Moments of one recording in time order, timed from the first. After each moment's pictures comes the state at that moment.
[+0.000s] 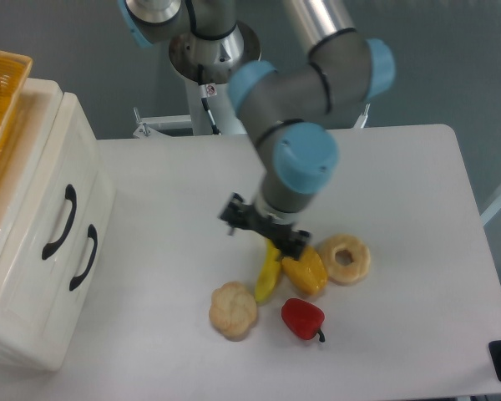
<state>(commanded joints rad) 2.38 -1.85 -1.59 -1.38 1.27 0.78</state>
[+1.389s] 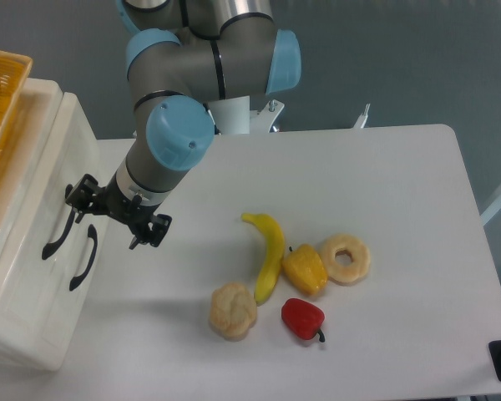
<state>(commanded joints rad) 2.22 -1.88 -1.53 -1.38 1.01 0.44</state>
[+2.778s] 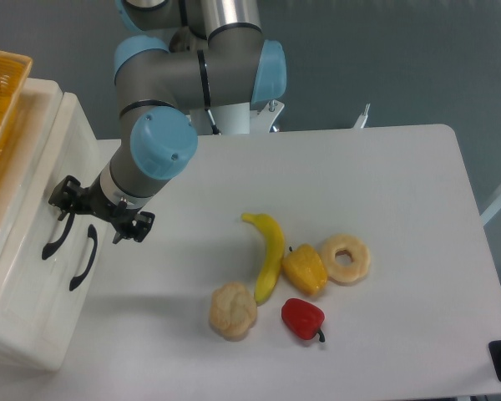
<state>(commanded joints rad) 2.19 -1.89 -1.54 -1.40 1.01 0.41</state>
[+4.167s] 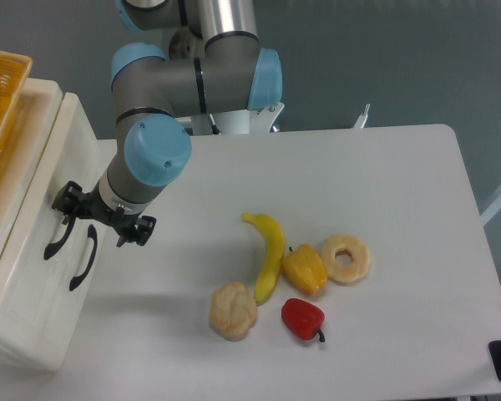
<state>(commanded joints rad) 2.18 -1.90 -1.53 -1.39 1.07 0.41</state>
